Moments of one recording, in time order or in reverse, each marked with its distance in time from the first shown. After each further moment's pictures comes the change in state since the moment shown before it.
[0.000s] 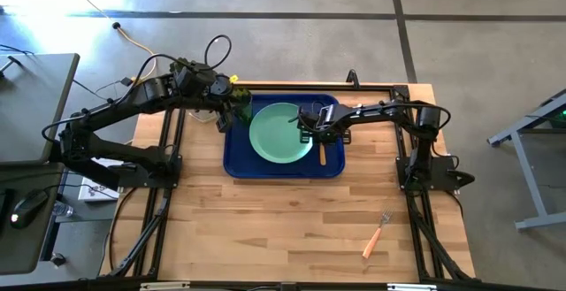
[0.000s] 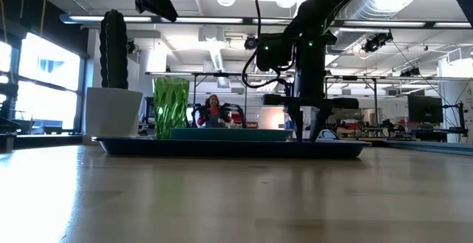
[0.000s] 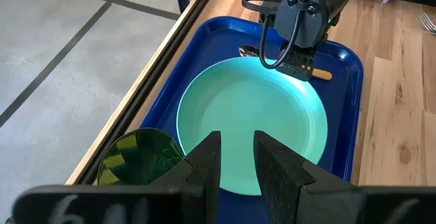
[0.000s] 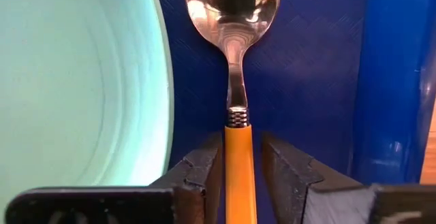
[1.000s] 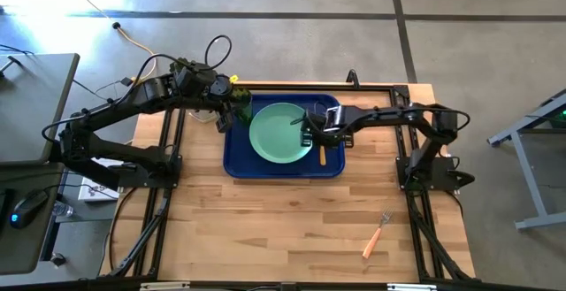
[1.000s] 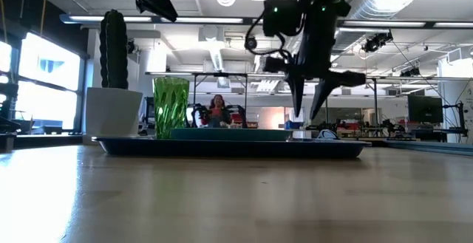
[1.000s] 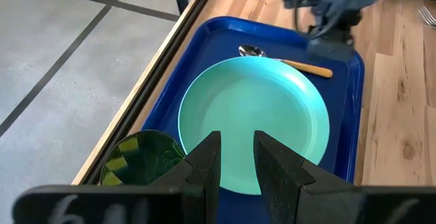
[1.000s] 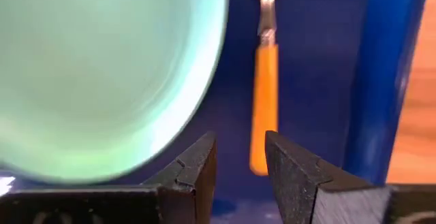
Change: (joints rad) left arm 0.000 0.000 0.000 0.000 0.000 0.025; right arm 0.083 -0.153 0.003 -0.055 -0.054 0.053
